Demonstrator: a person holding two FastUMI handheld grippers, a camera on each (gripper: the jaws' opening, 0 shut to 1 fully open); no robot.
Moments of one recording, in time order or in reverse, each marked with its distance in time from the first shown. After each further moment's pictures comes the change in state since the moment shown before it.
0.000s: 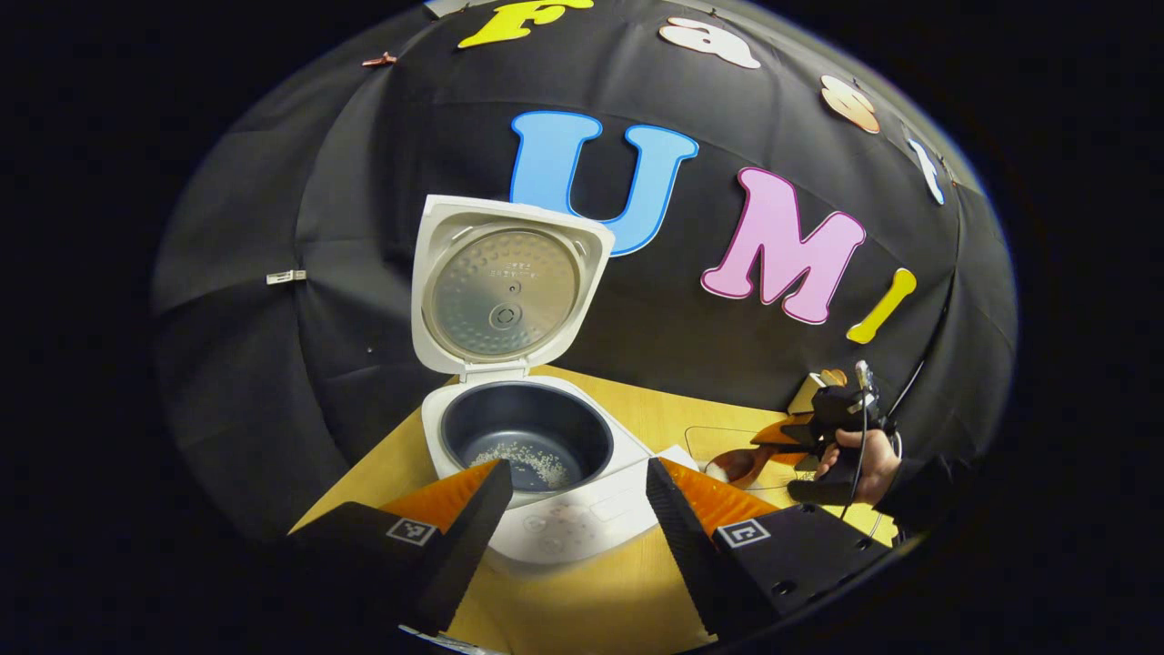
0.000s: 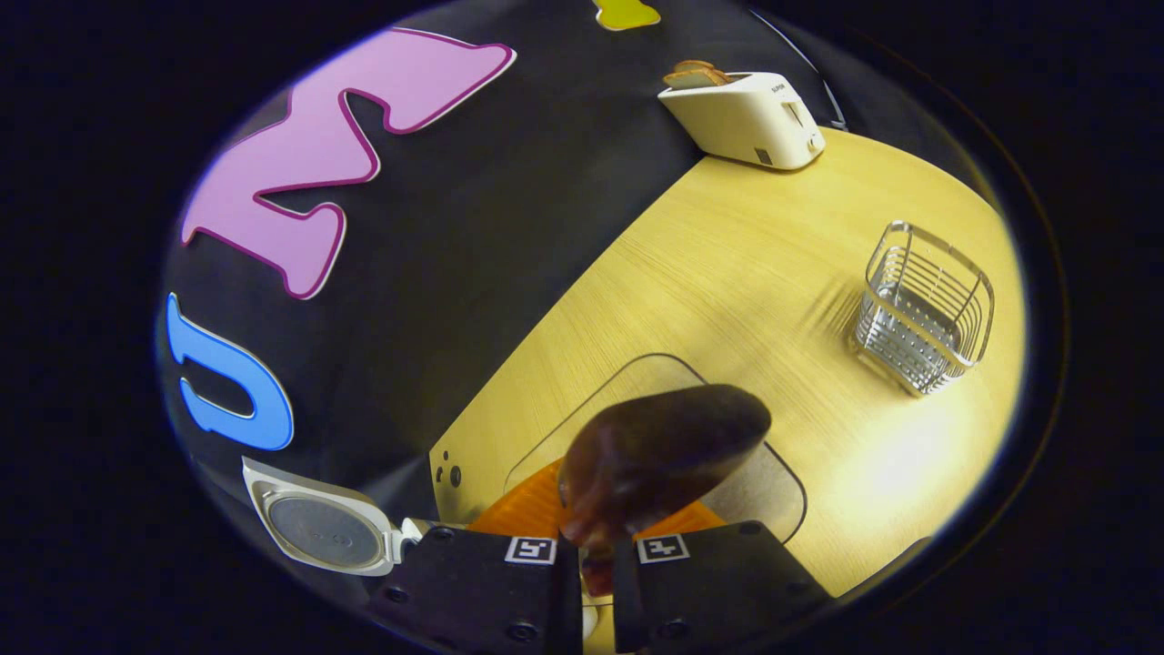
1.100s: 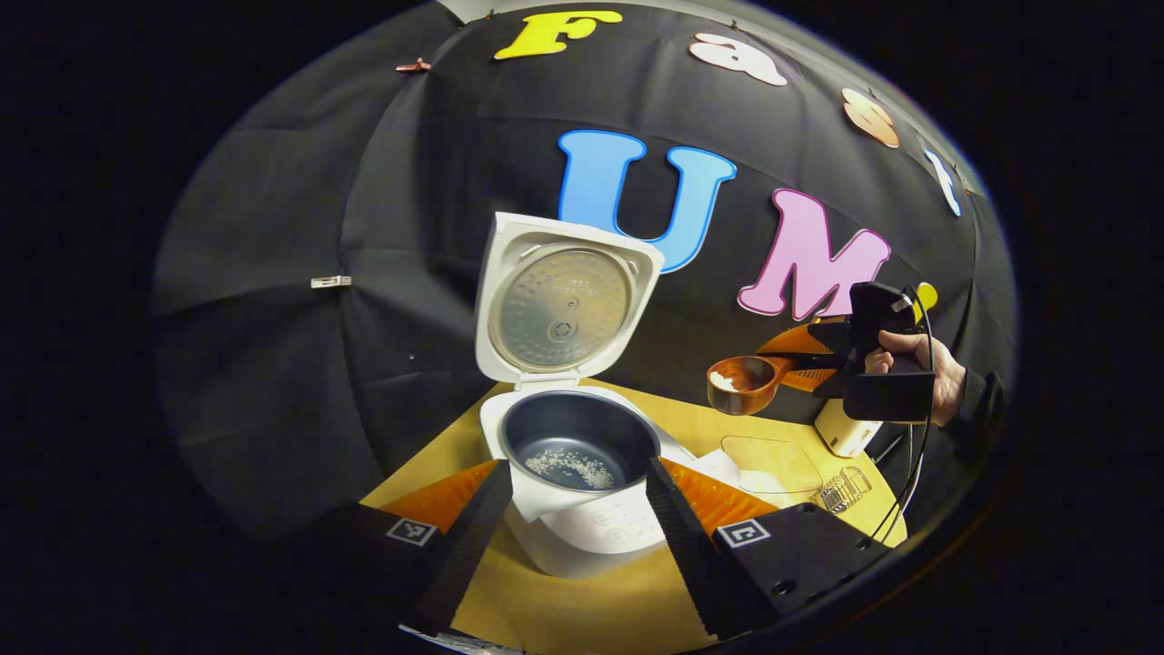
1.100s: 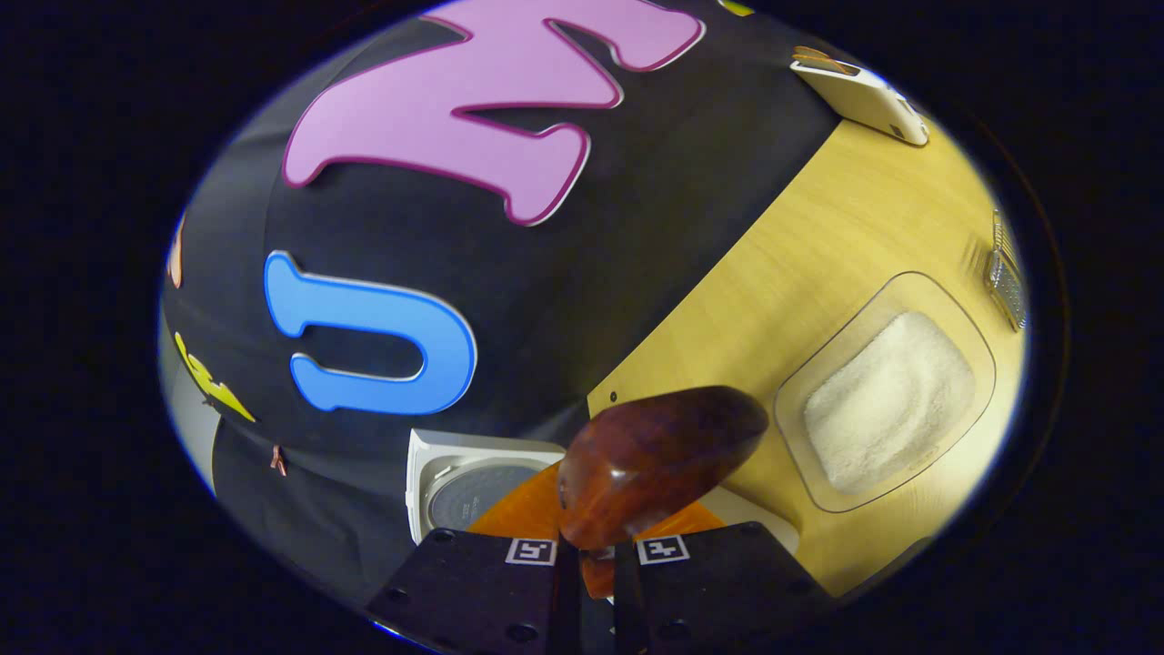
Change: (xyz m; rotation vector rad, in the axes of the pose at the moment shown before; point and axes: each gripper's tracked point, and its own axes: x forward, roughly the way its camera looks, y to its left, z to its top) left arm -0.028 0.058 0.009 -0.058 -0.051 0.106; right arm -0.063 0.213 -0.075 -0.002 0.214 0.366
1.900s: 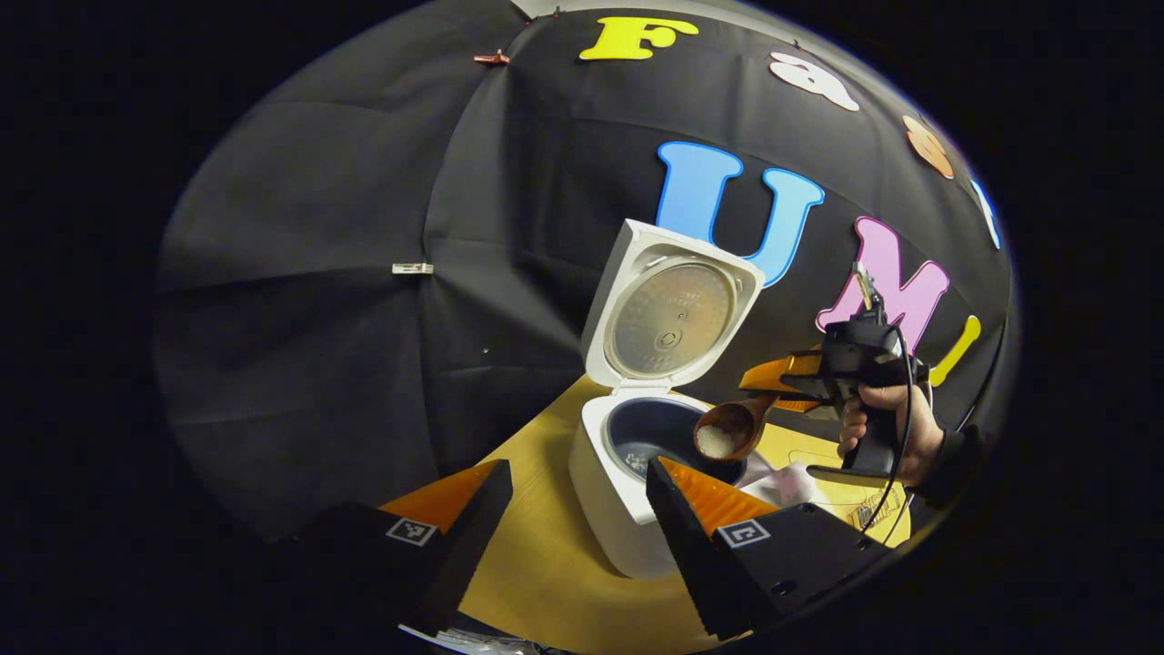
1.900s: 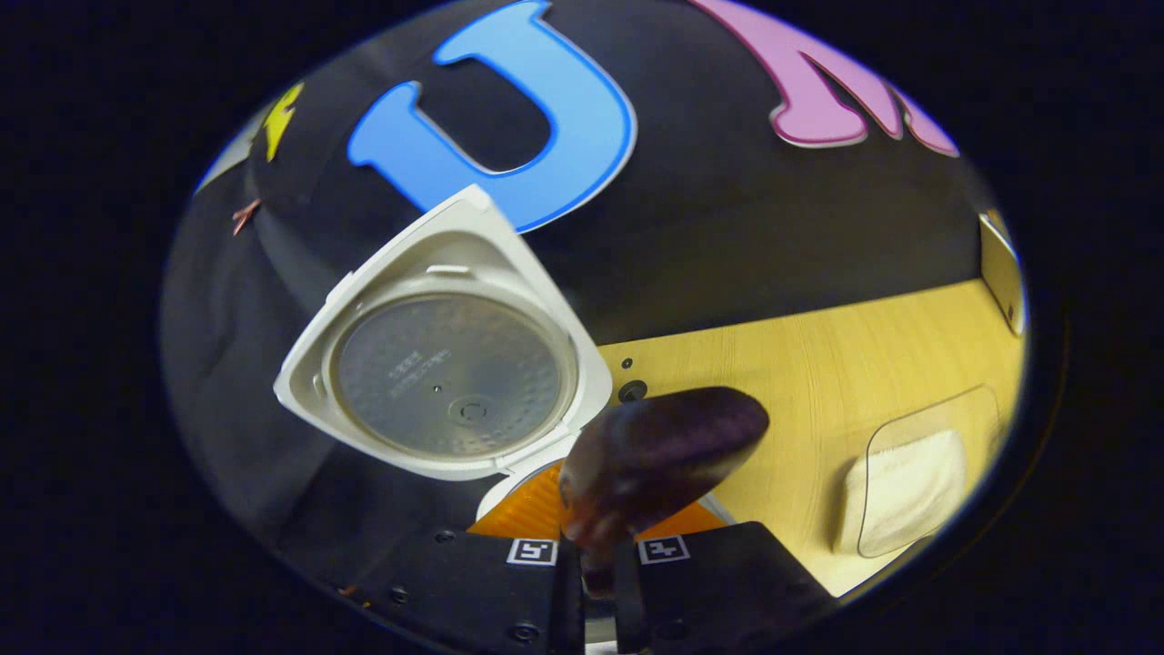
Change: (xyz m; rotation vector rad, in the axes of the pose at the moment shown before) left arm -0.010 0.090 -0.007 -0.086 0.004 0.162; right arm 0.078 0.019 -0.116 -0.710 0.018 -0.029
